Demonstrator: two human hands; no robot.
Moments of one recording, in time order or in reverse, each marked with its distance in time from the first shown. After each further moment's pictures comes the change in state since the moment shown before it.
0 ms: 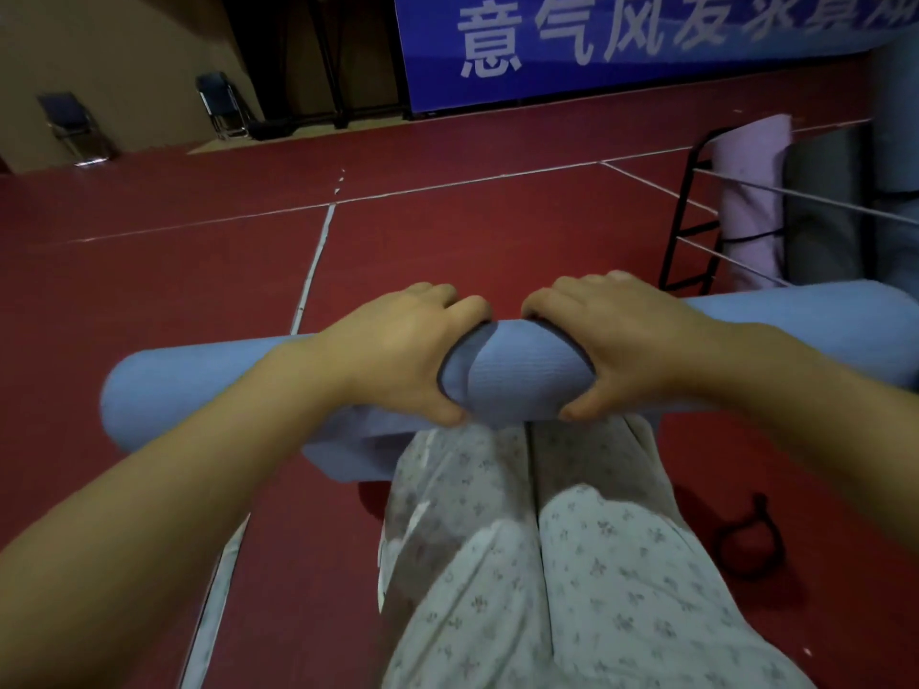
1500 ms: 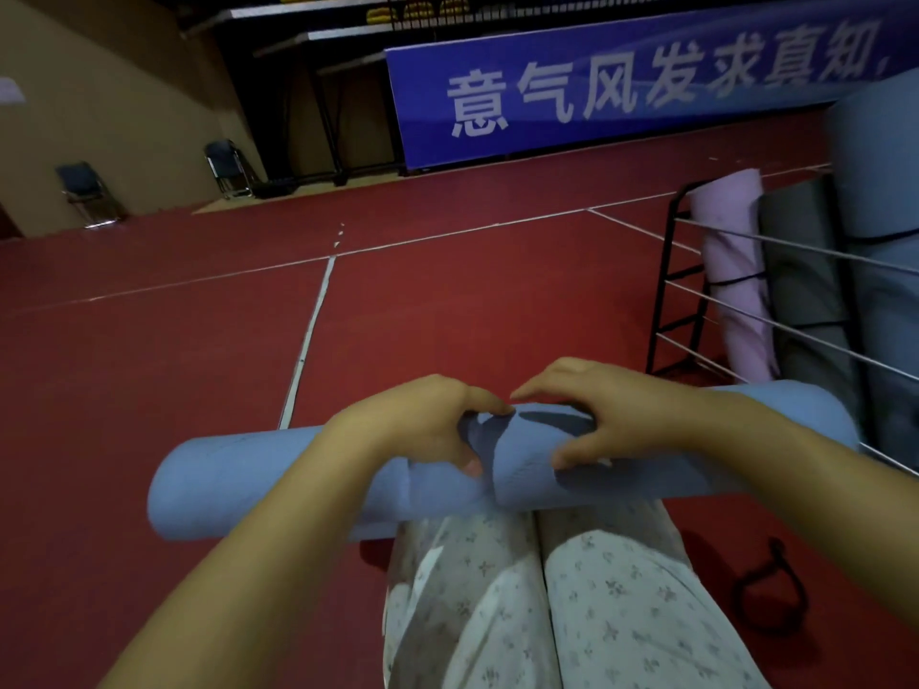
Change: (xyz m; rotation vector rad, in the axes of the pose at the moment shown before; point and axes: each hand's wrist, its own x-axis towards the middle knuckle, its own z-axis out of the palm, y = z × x) left_hand 0.024 0.003 0.015 -0.362 -0.351 -0.137; right_hand 0.007 0.020 0.035 0.501 -0.128 0.039
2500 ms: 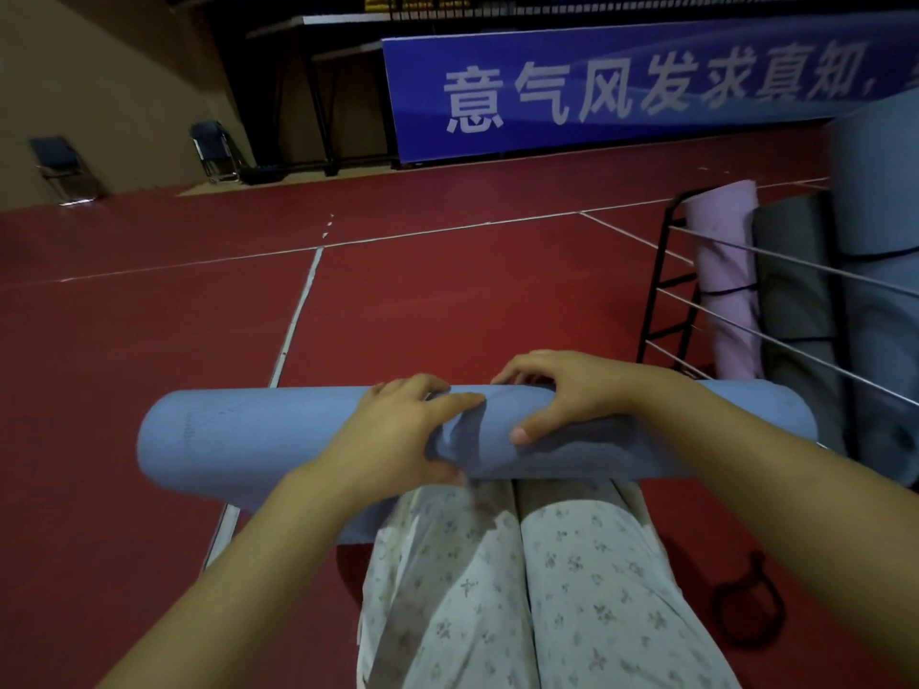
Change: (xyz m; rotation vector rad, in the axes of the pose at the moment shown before) left_hand 0.000 -0.035 0.042 0.124 0.360 -0.044; right_hand 0.060 0.038 -0.002 0.156 -0.071 0.077
